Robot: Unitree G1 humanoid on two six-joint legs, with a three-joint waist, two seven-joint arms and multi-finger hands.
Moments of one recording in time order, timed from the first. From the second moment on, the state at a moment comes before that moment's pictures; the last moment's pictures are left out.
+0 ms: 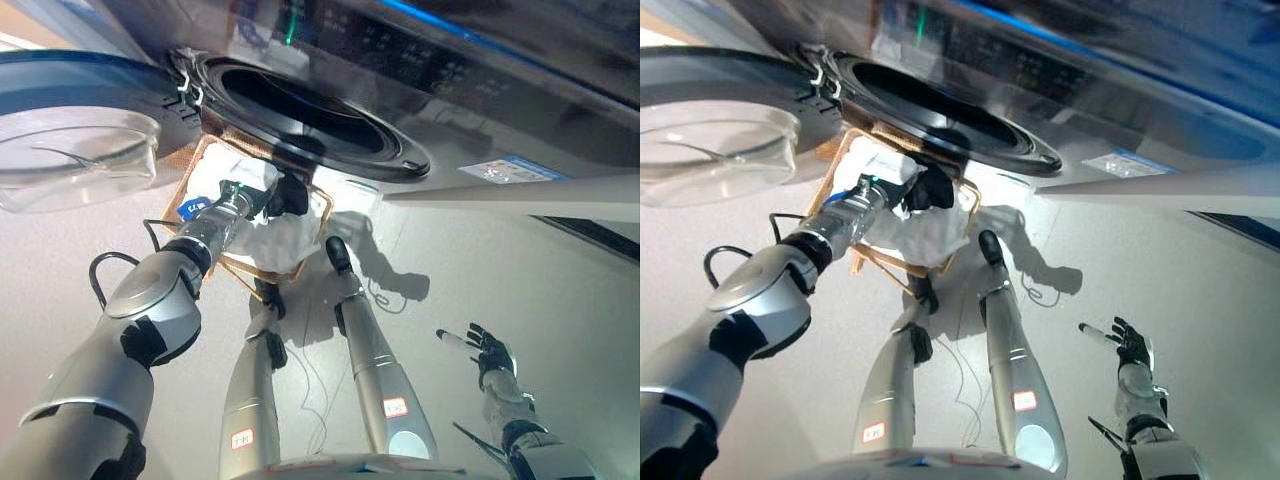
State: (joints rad) left arm -1.15 0.41 -1.07 1.32 0.53 -0.16 0.28; right arm -0.22 -0.38 0.04 1.23 0.41 -0.24 -0.17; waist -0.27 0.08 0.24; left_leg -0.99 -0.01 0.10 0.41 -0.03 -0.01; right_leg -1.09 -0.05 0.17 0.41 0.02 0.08
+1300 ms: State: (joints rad) left arm -1.23 0.45 -0.94 1.41 0.39 -0.13 0.39; right arm -0.22 -0.32 0.05 1.17 0.49 -0.32 -0.20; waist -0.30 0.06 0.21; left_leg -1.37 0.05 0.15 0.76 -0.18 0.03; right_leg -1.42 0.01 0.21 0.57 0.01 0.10
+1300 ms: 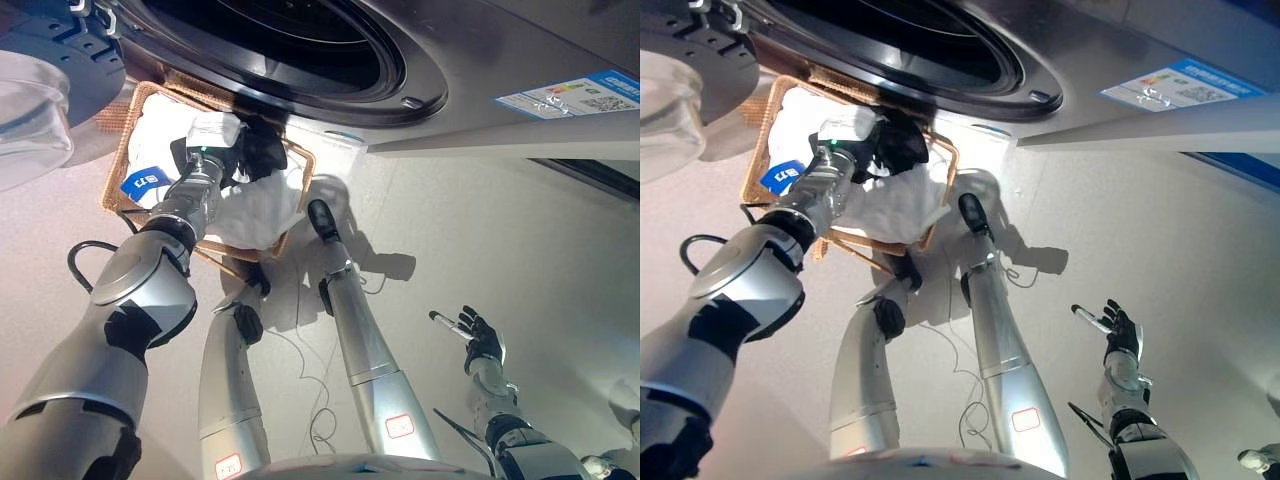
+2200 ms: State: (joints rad) left arm -1.04 0.39 -0.69 1.38 0.07 -0.16 0.39; right arm -0.19 -0.31 0.06 1.17 0.49 -0.29 -0.21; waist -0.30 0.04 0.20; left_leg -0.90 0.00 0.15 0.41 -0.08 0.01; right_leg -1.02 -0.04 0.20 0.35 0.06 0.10
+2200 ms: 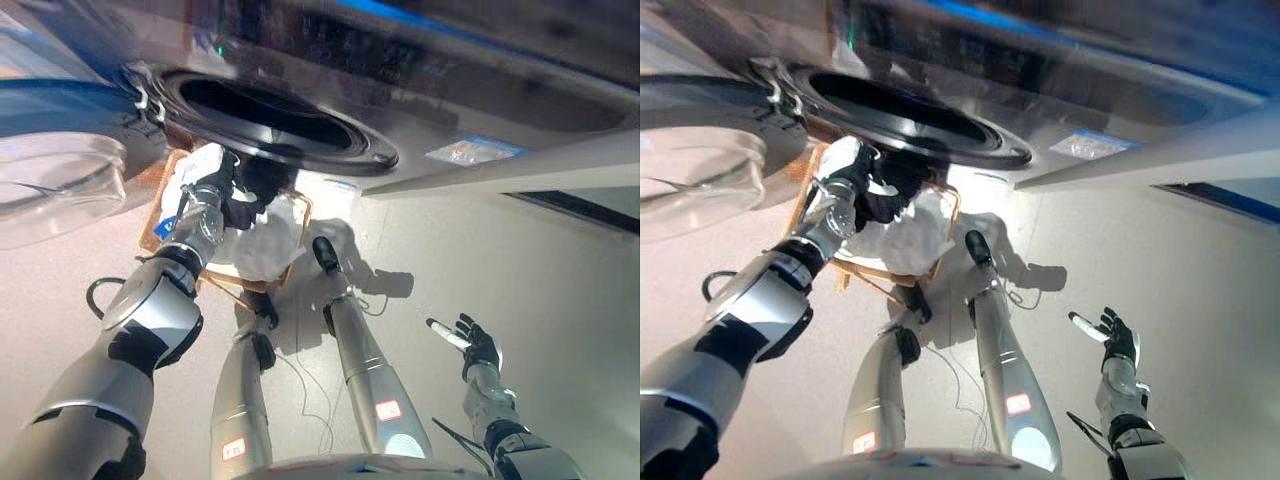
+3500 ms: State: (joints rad) left arm -1.08 -0.06 -0.16 1.14 -1.24 -0.36 0.27; right arm -0.33 -0.29 0.21 1.20 0.61 -0.19 -0.22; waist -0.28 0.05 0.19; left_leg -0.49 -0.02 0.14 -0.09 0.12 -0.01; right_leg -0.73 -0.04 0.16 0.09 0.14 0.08
